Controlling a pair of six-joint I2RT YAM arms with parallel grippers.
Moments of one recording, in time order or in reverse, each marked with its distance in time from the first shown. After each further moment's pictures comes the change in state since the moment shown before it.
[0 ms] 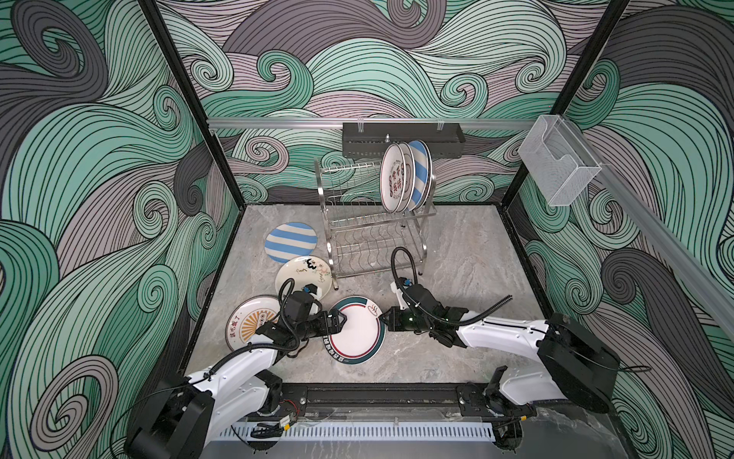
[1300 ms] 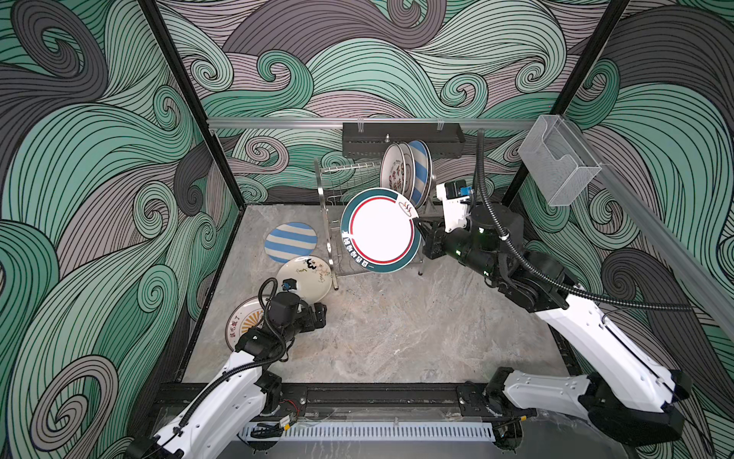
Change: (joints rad) left arm 0.075 -0.257 0.052 -0.229 -0.249 0.142; right arm -0.068 -0.109 1.117 -0.723 0.408 -0.522
